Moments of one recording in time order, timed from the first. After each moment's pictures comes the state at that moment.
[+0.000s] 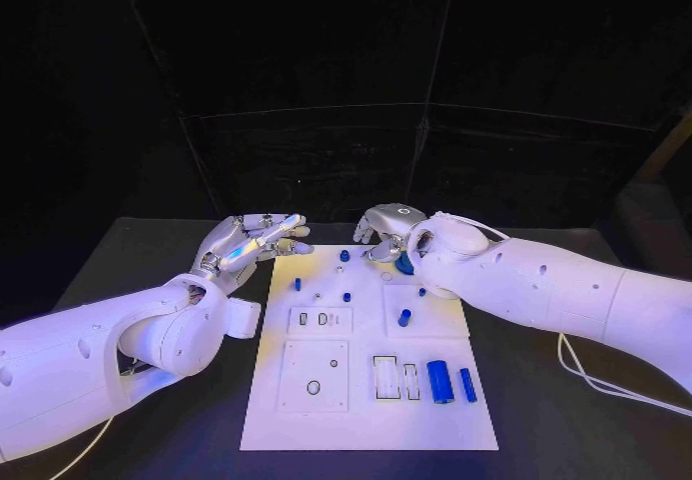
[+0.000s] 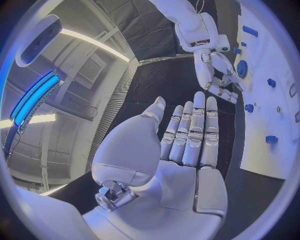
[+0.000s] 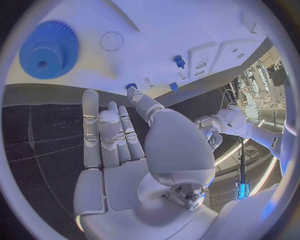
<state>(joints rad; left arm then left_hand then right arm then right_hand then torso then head) 1.21 -0.92 -0.05 1.66 -0.02 -0.34 0.54 1.29 0.07 0.07 0.04 0.05 0.96 0.22 0.12 0.07 1.05 0.16 0.12 0.07 1.14 0.11 0.22 0.20 0.17 0.88 0.23 0.31 0.12 1.28 -0.49 -0.03 1.14 -1.58 -0.30 -0.10 1.26 -0.07 0.38 -0.20 0.15 0.95 0.18 0.08 0.07 1.02 0.11 0.16 0.08 1.45 0.02 1.10 0.81 0.18 1.03 0.12 1.06 0.56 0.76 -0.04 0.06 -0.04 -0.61</state>
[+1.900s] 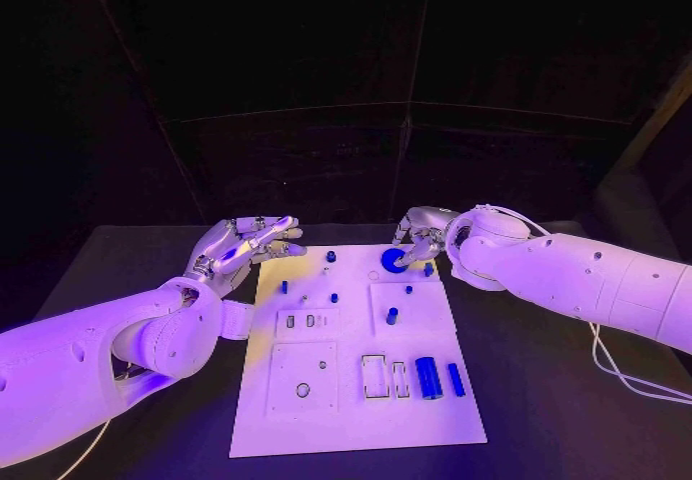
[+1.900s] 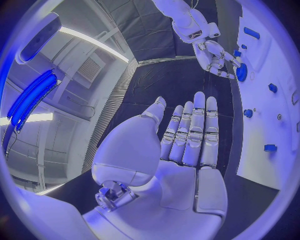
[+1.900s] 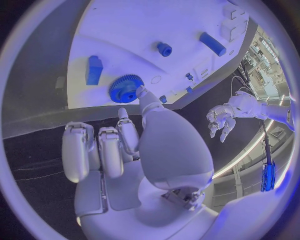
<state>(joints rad) 1.20 -0.89 -0.05 1.63 0.00 -0.32 0.53 1.29 0.07 0.08 0.03 0.05 0.96 0.22 0.12 0.07 1.05 0.16 0.12 0.07 1.14 0.11 0.21 0.21 0.17 0.88 0.23 0.30 0.12 1.28 -0.65 -0.01 1.20 -1.43 -0.13 -0.22 1.36 -0.09 0.02 0.07 0.29 0.84 0.15 0.22 0.07 1.38 0.07 1.36 1.26 1.46 0.00 1.56 1.31 0.05 1.46 0.10 1.50 1.31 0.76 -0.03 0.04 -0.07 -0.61</state>
